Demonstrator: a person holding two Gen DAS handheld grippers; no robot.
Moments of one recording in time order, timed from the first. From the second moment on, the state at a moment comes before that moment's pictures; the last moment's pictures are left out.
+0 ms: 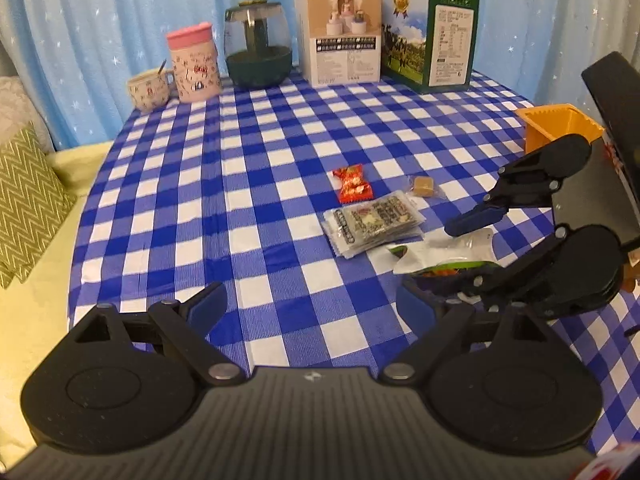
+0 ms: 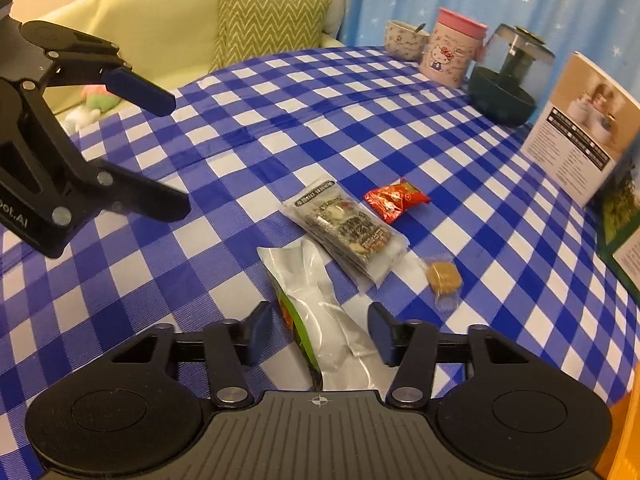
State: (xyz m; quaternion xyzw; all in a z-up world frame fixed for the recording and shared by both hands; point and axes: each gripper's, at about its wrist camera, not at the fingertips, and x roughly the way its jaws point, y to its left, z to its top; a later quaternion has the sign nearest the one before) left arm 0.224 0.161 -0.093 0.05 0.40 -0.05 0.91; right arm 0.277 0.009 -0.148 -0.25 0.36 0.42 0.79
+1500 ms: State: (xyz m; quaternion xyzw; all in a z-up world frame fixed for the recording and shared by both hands) left arm 0.330 0.105 -0.141 0.18 0.42 -0.20 0.87; right arm 0.248 -0.092 -0.144 -0.02 0.41 0.19 0.89
